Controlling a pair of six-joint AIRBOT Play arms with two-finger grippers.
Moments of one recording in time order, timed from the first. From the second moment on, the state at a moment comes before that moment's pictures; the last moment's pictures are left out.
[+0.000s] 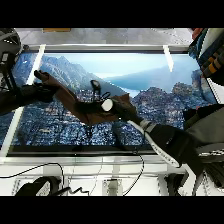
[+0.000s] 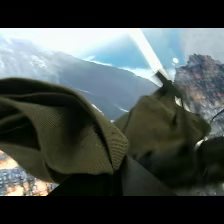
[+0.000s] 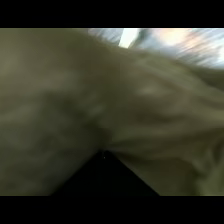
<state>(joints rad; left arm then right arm) 0.12 -0.87 1.05 0.78 -0.97 -0.90 0.79 -1.91 1.64 -0.69 0.51 1.52</state>
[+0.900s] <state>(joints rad) -0.52 -1.39 1.09 0.56 -0.37 -0.90 0.24 -1.67 1.71 -1.12 1.04 1.55</state>
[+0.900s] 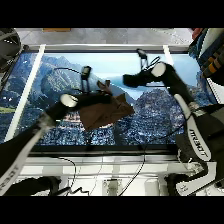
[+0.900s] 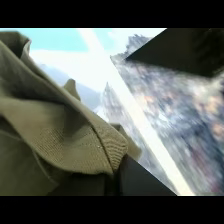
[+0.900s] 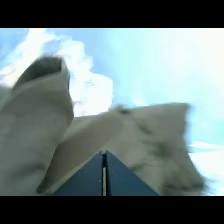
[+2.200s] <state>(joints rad) -0.54 -1.32 1.10 0.58 -0.19 -0.90 0.06 -1.99 1.70 -0.89 1.24 1.32</state>
